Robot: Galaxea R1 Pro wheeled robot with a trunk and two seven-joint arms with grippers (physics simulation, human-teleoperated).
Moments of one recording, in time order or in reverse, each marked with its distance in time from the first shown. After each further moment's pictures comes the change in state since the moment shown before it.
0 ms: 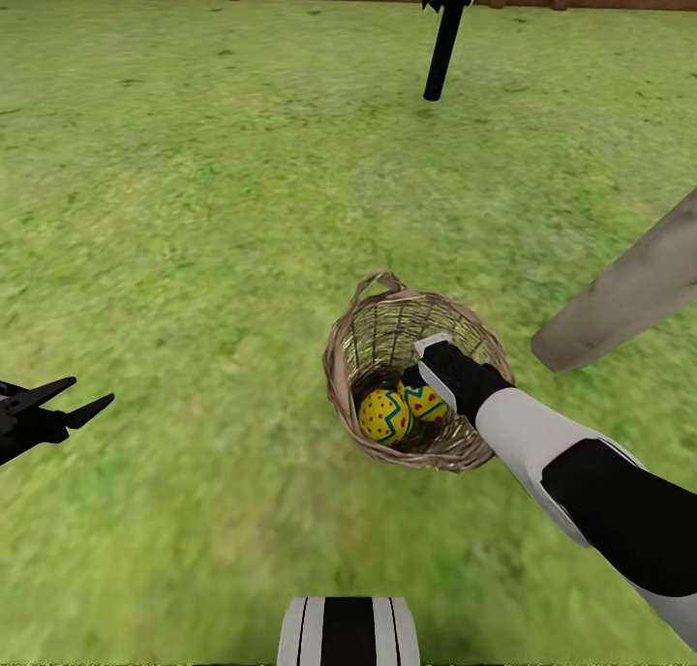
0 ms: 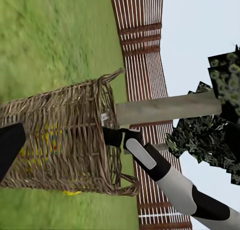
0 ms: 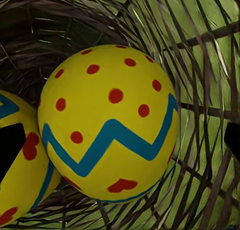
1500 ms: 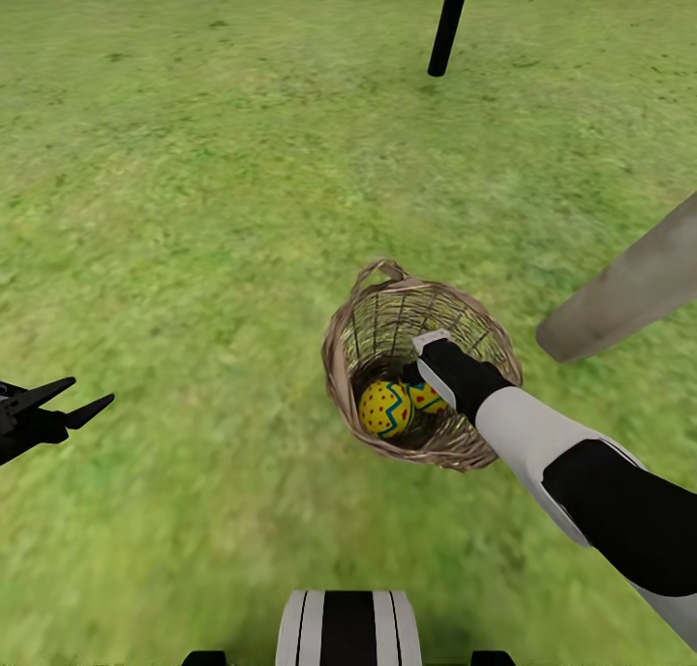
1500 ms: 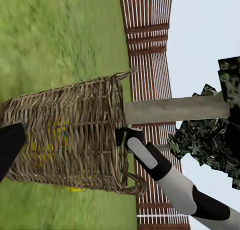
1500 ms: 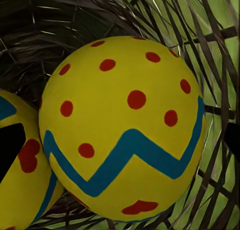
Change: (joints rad) left arm 0.001 0.000 0.001 0.000 0.000 0.000 0.000; right arm 0.000 -0.001 0.000 -0.025 0.005 0.001 -0.003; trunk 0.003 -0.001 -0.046
